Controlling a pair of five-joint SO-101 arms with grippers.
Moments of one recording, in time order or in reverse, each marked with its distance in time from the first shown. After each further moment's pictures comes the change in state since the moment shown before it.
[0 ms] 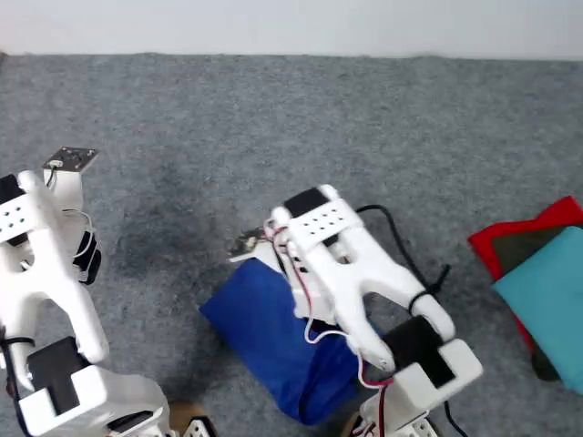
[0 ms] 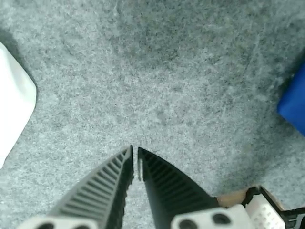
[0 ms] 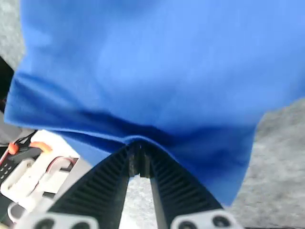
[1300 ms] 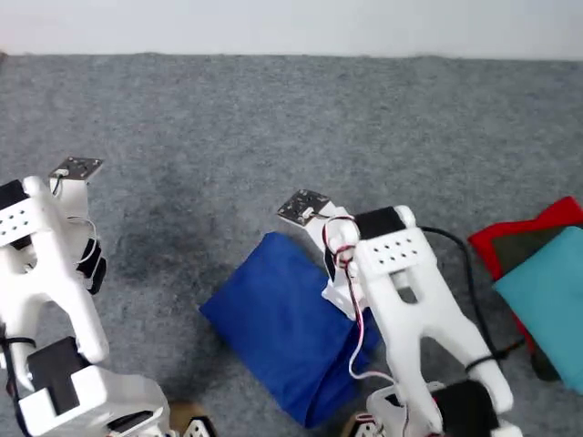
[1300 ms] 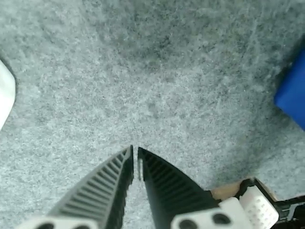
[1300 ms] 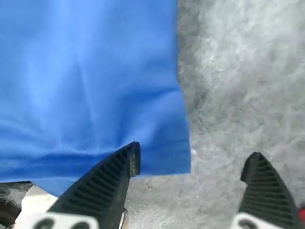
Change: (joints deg) left arm 0.0 0.0 3.3 0.0 0.0; right arm 9.9 -20.3 13.5 -14.2 -11.5
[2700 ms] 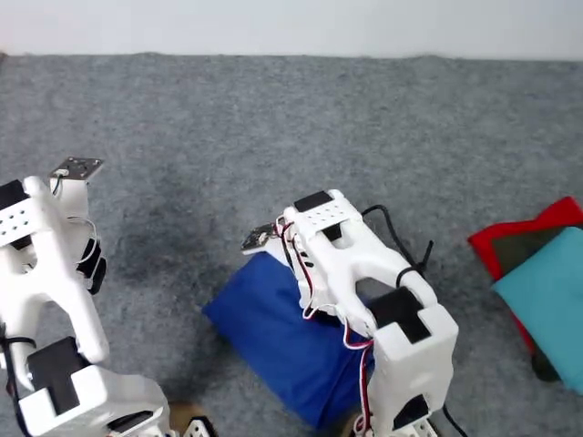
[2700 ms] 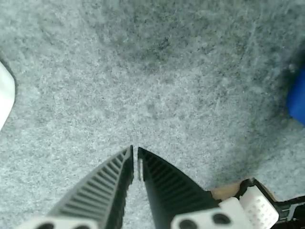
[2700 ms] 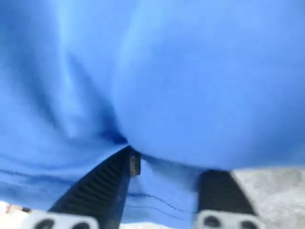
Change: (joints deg) left arm 0.0 0.0 0.0 0.0 0.0; right arm -7.6 36.7 -16.8 1.4 12.0
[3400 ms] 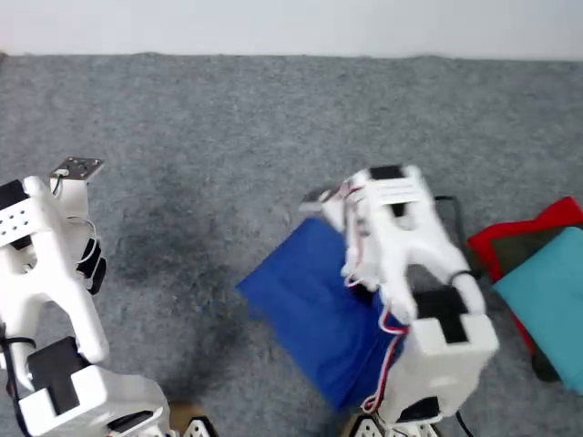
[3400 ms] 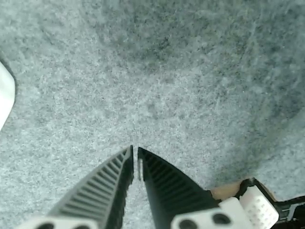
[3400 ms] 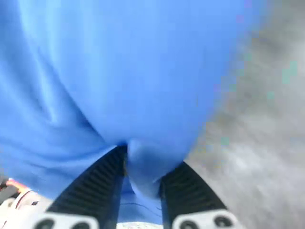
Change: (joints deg) left arm 0.0 0.0 0.0 0.0 0.0; right arm 19.9 -7.4 -5.7 5.0 0.8
